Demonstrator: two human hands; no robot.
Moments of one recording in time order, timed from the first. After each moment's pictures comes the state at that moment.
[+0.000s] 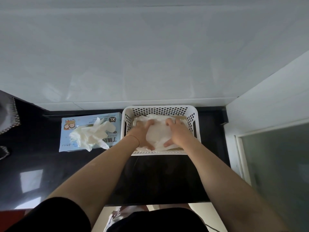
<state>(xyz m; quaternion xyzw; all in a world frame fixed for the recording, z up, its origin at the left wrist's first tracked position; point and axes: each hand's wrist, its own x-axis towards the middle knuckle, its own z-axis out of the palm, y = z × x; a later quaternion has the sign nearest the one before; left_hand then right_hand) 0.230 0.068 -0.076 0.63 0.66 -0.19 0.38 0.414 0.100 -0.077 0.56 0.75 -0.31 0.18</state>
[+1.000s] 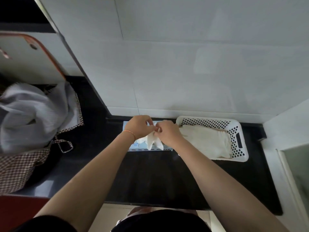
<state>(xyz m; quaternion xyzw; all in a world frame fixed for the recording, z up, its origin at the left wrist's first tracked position) 0.034 0.011 0.027 0.57 0.75 0.12 0.32 0.180 0.038 0.002 0.52 0.81 -0.28 -0.01</state>
